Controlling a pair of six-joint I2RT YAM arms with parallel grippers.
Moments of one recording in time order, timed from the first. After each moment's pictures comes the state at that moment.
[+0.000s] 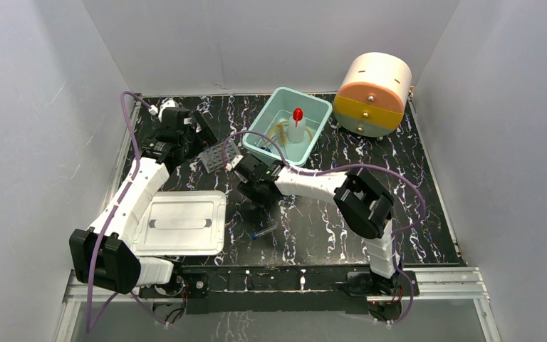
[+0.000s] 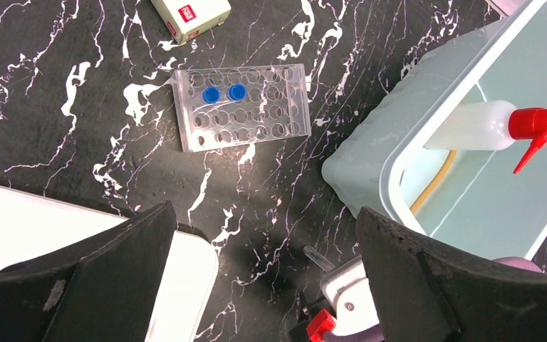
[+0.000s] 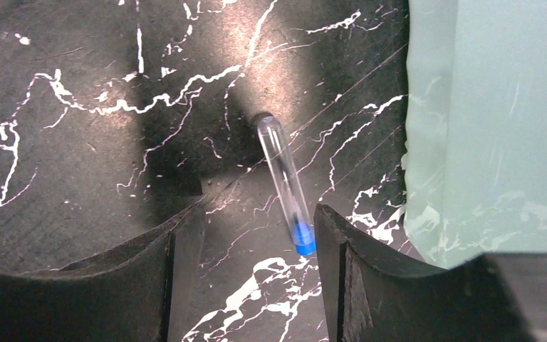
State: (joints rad) left arm -0.25 1.31 1.20 -0.61 -0.19 -0.69; right arm 1.02 1.99 1.45 -0.54 0.24 -0.06
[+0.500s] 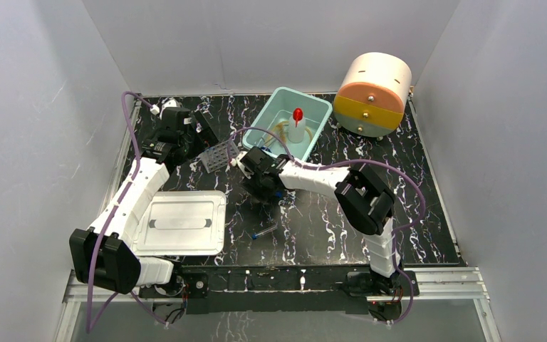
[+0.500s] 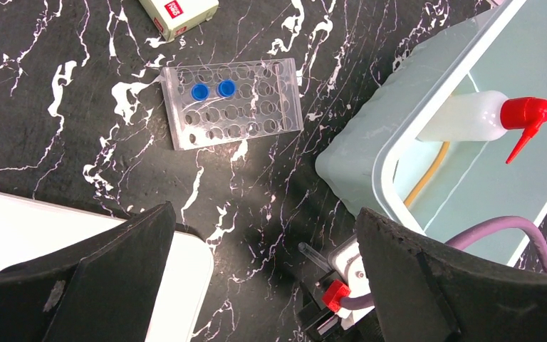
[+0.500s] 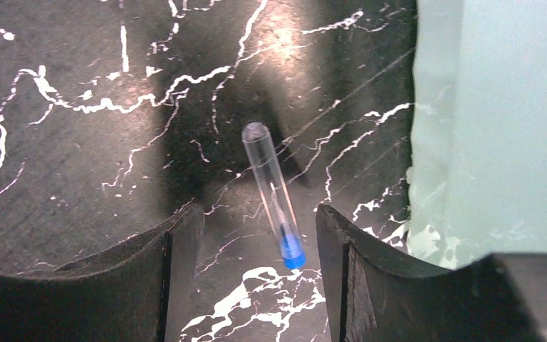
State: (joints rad) left arm -0.25 1.31 1.19 -0.60 -0.16 -0.68; right arm 0.97 2.01 1.46 -0.54 0.15 -0.08
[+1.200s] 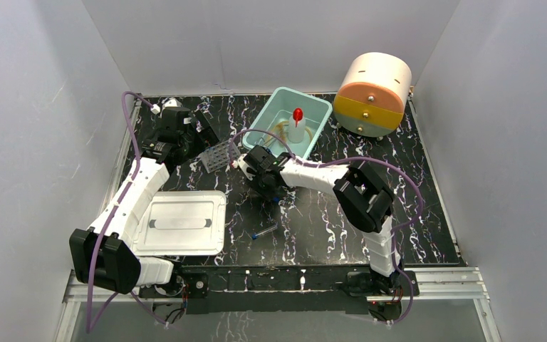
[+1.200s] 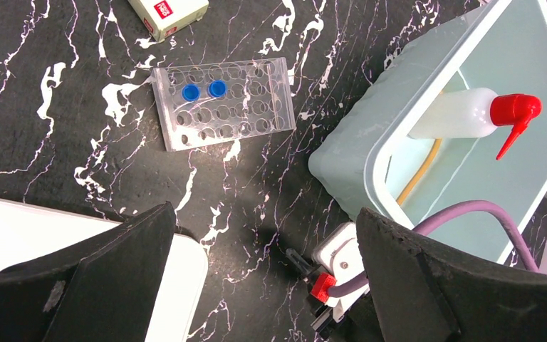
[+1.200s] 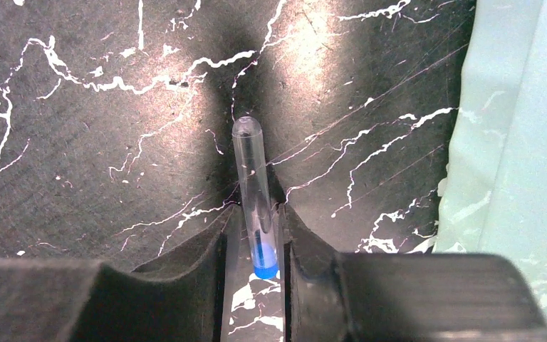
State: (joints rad) left arm -0.25 1.31 1.19 -0.59 -0.14 -0.68; right arm 0.93 2.02 1.46 -0.56 0.01 -0.13
